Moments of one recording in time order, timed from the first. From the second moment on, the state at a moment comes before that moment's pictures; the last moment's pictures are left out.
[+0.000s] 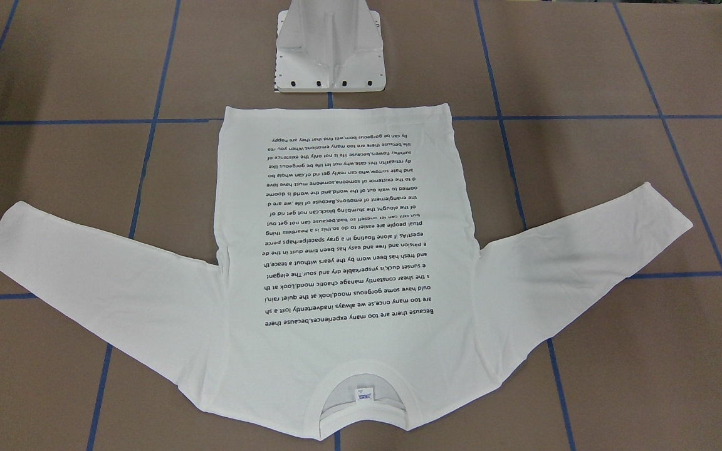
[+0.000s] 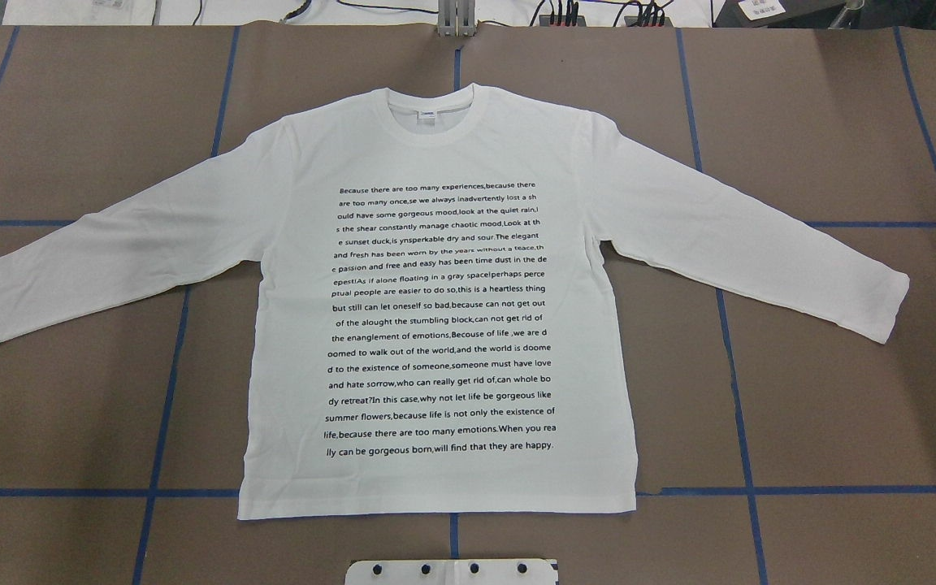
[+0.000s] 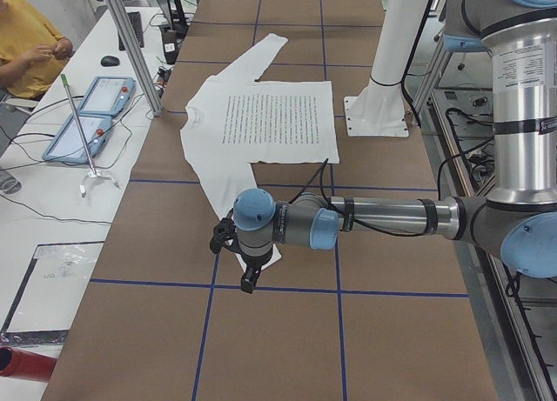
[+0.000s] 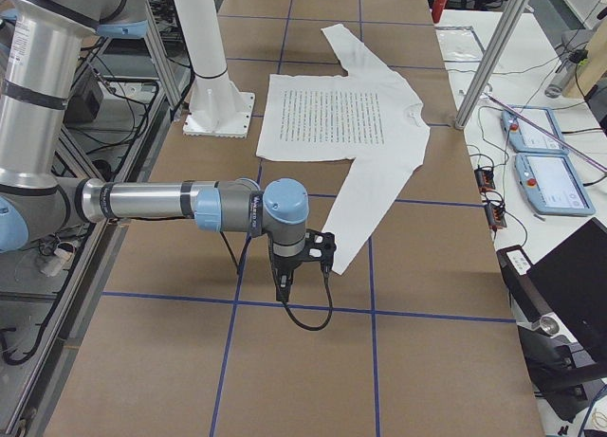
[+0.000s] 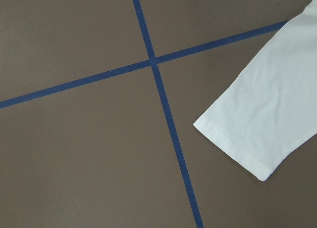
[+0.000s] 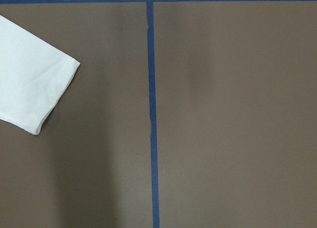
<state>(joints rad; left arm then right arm) -1.53 -1.43 -1.72 -1.68 -2.36 0.17 1.54 -1.89 1.95 -1.63 2.28 0.07</state>
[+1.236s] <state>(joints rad) -1.54 -1.41 -1.73 -2.10 -2.35 0.20 1.54 -1.77 1.96 -1.59 2.29 0.07</state>
